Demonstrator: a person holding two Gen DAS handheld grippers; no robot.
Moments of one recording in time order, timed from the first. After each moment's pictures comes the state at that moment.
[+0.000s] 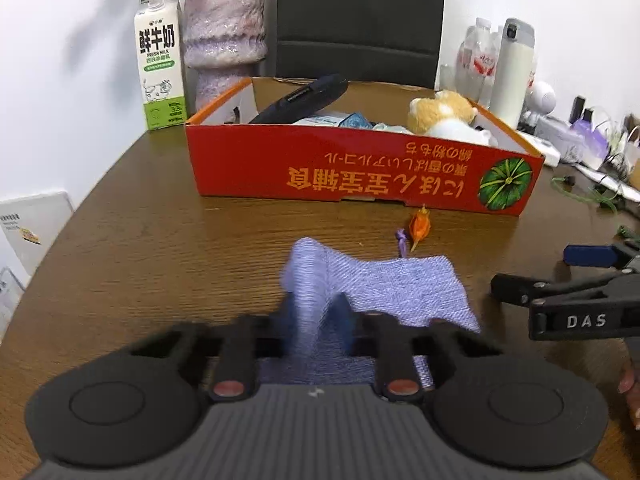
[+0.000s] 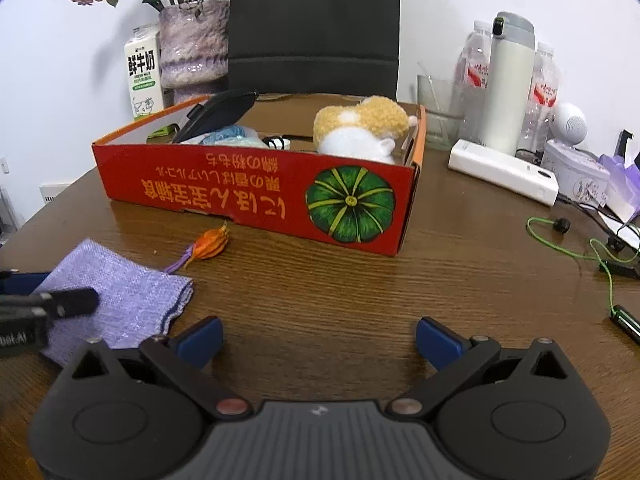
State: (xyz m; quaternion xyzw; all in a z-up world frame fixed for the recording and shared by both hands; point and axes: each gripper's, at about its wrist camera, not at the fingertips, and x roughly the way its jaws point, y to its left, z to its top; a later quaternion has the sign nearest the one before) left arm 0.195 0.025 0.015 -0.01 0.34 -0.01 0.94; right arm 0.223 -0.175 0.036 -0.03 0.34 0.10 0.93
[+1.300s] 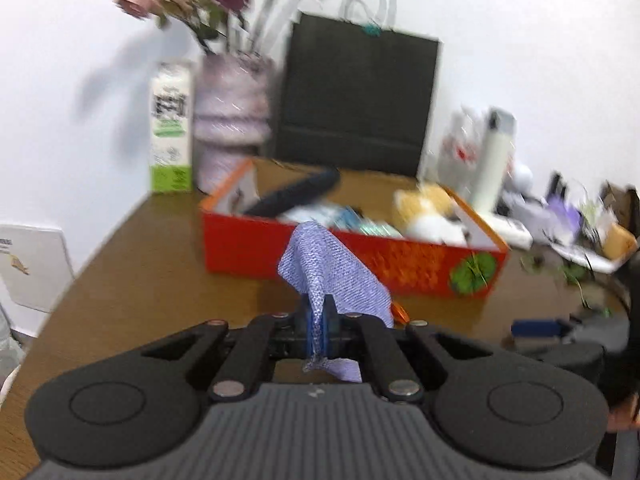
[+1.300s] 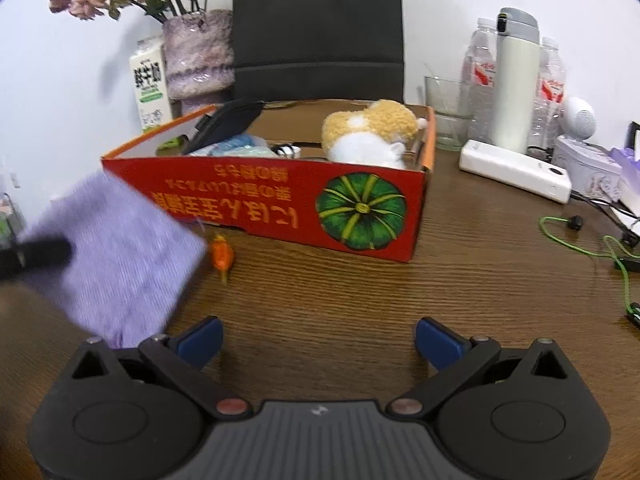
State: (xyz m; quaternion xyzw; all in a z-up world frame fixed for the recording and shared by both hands) left arm 0.168 0.043 0.060 -0.05 0.23 -0.02 0.97; right arm 0.225 -0.174 0.039 0.00 0.33 0.13 0.93
